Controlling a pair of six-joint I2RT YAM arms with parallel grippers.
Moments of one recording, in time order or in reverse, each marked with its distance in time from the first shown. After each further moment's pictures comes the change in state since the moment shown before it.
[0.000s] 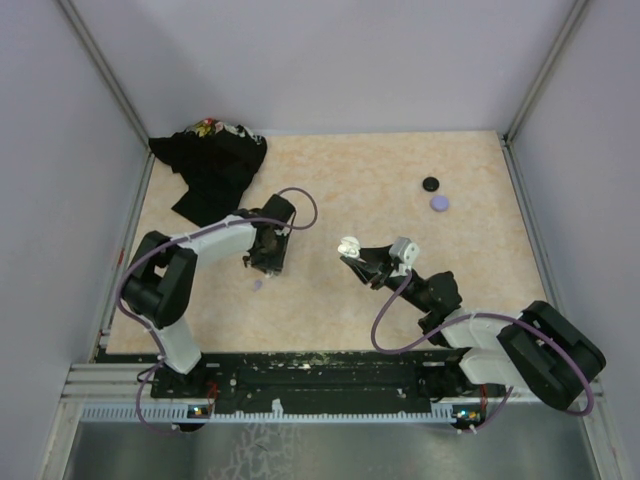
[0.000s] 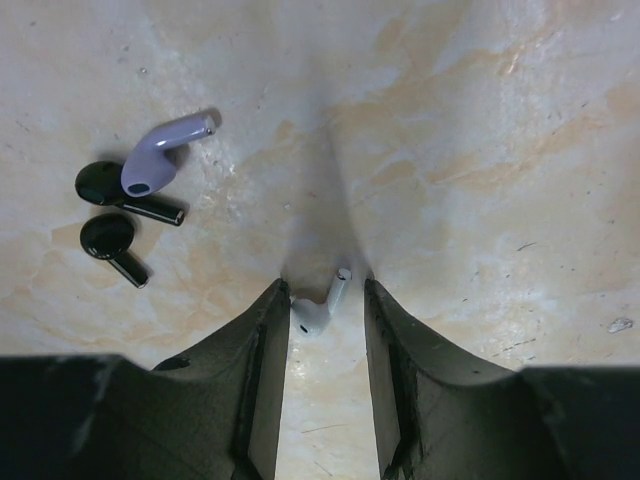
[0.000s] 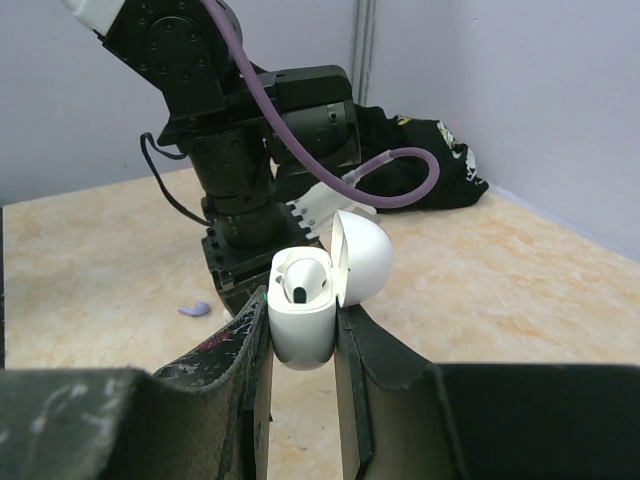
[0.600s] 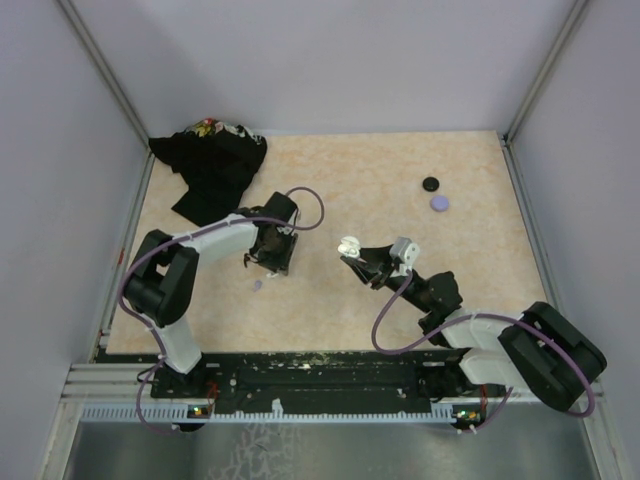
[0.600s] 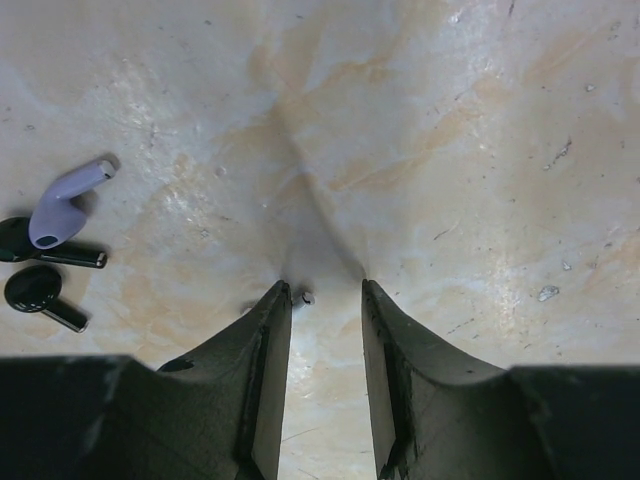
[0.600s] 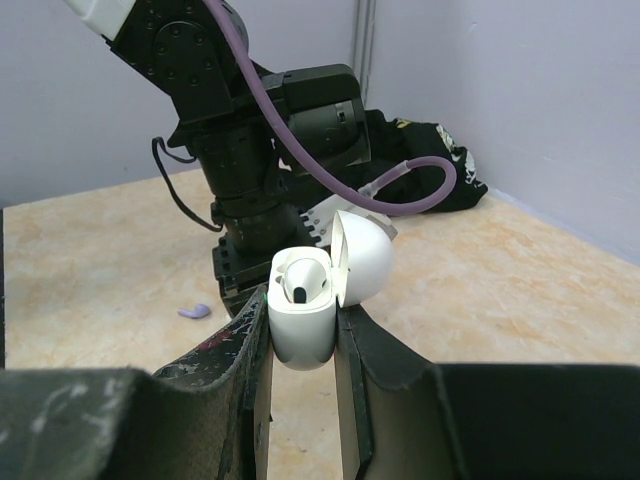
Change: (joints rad) left arm -0.005 0.019 0.025 0.038 0.140 0.074; right arm 0.000 -0.006 0.000 -0.002 0.000 0.000
